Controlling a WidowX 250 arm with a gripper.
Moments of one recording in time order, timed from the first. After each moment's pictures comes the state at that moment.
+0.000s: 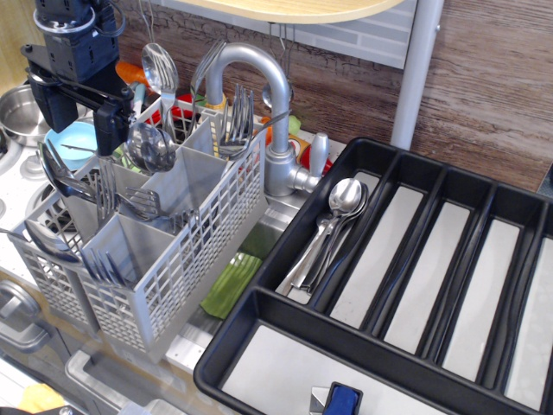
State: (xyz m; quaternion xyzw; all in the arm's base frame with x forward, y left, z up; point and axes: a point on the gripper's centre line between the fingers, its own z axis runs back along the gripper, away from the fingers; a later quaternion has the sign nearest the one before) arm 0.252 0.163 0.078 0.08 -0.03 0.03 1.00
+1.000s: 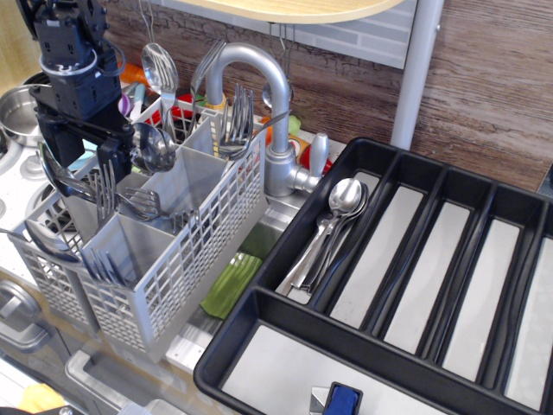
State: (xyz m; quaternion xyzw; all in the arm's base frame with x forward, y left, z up) arm 0.248 0.167 0.040 0.06 -0.01 0.02 1.00
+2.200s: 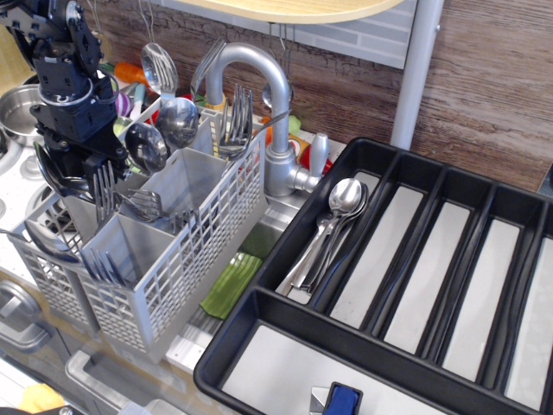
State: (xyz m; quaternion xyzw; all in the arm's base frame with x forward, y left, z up) arm 0.248 0.181 0.015 0.08 -0.04 0.01 1.00
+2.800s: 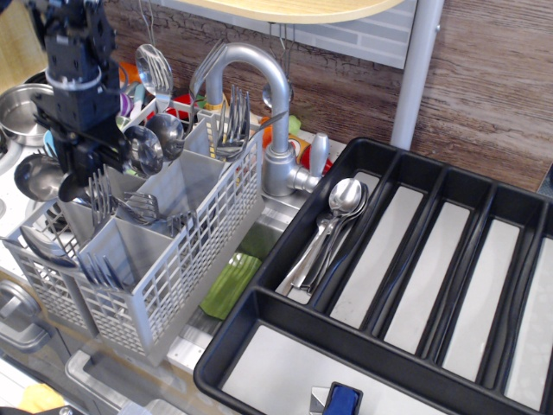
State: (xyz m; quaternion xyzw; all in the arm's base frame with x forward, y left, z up) arm 0.244 0.172 0.042 0.10 0.04 0.01 0.99
